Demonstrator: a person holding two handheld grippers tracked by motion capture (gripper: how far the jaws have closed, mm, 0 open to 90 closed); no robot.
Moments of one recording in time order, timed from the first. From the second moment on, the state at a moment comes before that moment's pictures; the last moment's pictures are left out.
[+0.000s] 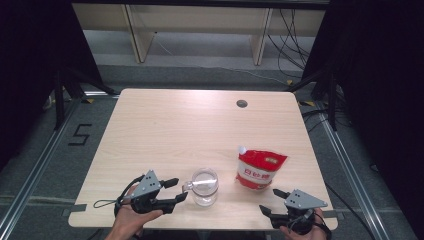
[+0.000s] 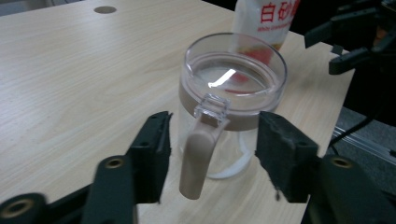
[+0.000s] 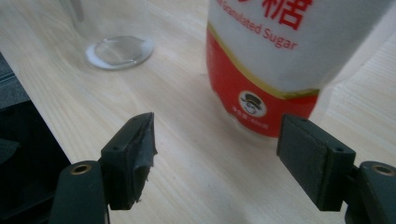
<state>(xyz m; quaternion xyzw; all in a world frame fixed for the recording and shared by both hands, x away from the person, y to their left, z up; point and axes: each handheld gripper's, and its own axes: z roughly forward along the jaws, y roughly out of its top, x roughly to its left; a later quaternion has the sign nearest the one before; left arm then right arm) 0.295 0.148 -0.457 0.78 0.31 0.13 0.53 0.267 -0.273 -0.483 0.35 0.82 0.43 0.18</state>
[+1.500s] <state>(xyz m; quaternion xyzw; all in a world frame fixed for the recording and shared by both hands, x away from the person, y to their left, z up) 0.298 0.131 -0.450 0.78 0.29 0.16 0.53 0.289 -0.187 -0.468 0.23 0.83 0.48 0.17</state>
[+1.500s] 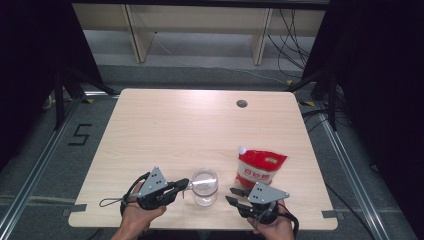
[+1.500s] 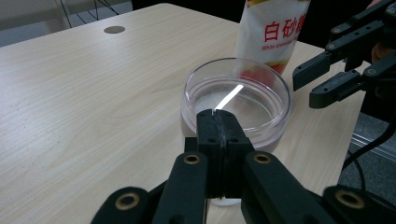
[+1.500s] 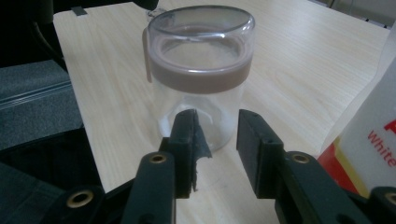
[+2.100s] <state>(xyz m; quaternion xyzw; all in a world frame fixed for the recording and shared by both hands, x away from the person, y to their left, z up) 0.299 0.133 -0.452 0.78 0.30 0.17 0.52 0.299 -0.169 -0.462 0.20 0.83 0.50 0.18</state>
